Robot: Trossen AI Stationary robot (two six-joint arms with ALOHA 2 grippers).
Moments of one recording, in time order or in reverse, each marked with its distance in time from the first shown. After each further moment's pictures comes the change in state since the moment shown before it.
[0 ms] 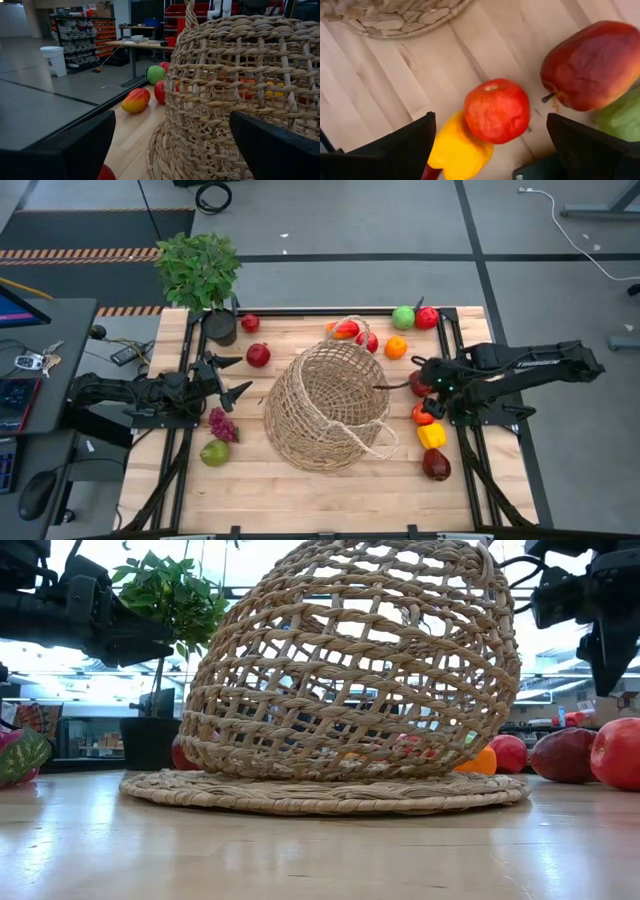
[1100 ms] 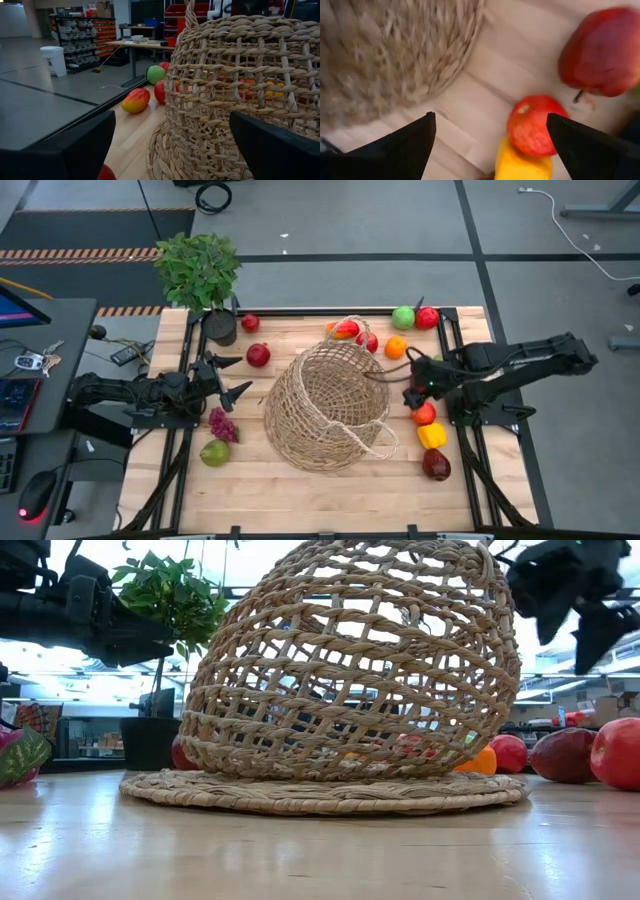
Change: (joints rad) left arm 0.000 0.000 0.000 0.000 0.000 0.000; right arm 0.032 0.152 0.154 0.039 0.111 0.505
